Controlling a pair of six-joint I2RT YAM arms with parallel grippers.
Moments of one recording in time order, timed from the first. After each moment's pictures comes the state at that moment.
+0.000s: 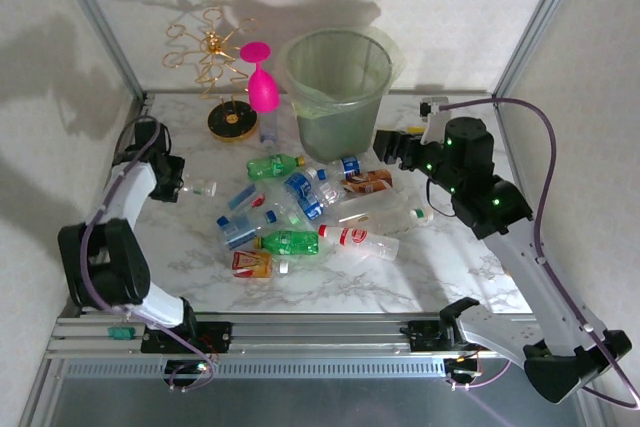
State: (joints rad) left arm 0.18 1.49 1.11 -0.70 -0.07 -1.30; right arm 0.49 1.01 1.23 -0.51 -0.08 0.36
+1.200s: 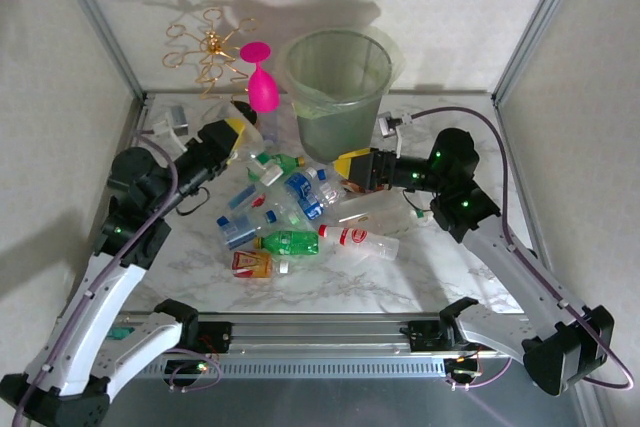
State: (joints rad) left arm -0.34 0.85 0.99 -0.06 0.39 -1.16; right arm 0.52 1.07 0.99 0.14 -0.94 0.85
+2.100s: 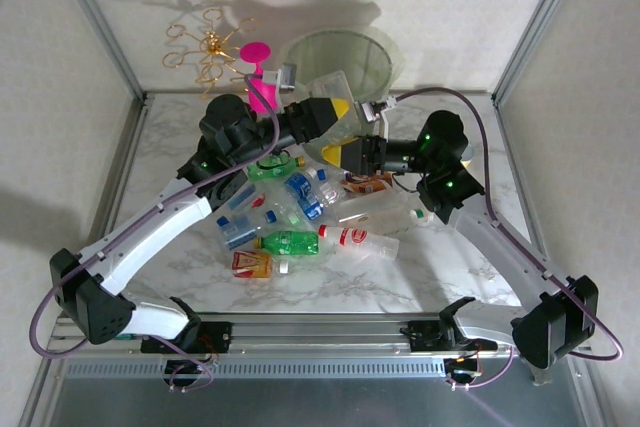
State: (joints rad) left arm -0.65 1.36 1.34 0.19 0.51 -0.98; right arm 0.54 1.22 1.10 0.27 -1.06 0.91
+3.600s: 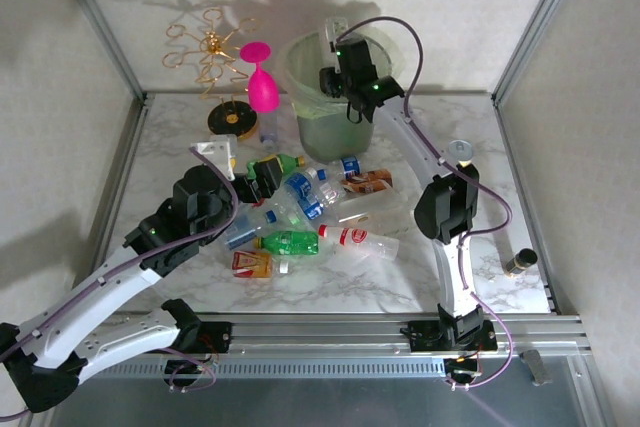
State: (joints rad) left arm -0.72 0.89 0.94 -0.34 -0.38 -0.51; right arm 0.53 2.17 2.24 -0.61 0.15 0.19
